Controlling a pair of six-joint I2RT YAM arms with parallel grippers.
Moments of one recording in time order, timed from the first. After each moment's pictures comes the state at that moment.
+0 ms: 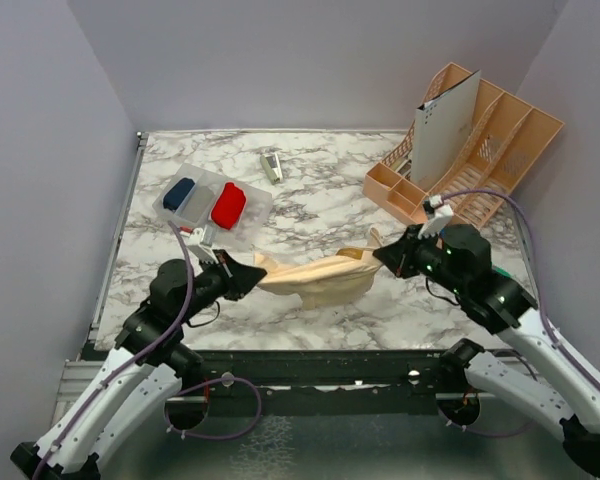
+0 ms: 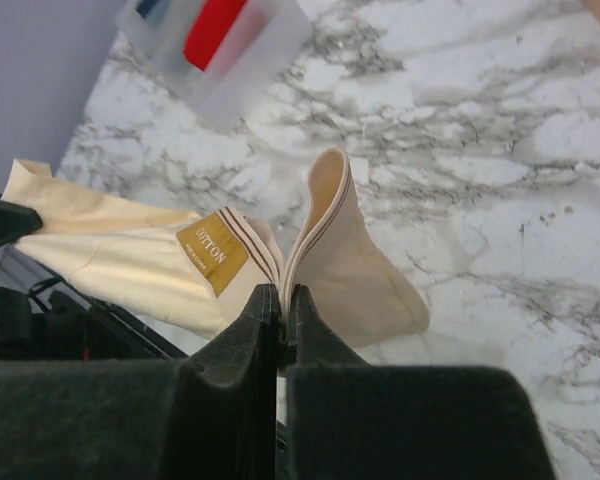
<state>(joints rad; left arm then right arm) -0.57 0.43 0.56 -0.32 0.17 -0.70 0.63 0.67 0.78 -0.42 -0.03 0.48</state>
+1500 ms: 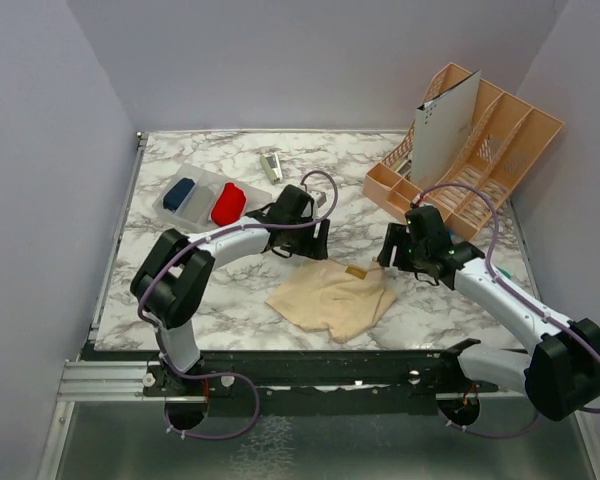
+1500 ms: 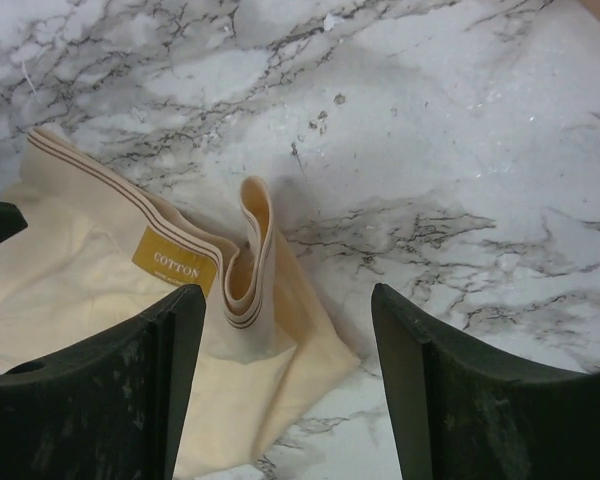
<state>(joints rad) -0.65 1.75 1.13 -0.22 0.24 -0.34 0.44 1.15 0.75 -0.47 0.11 0.50</state>
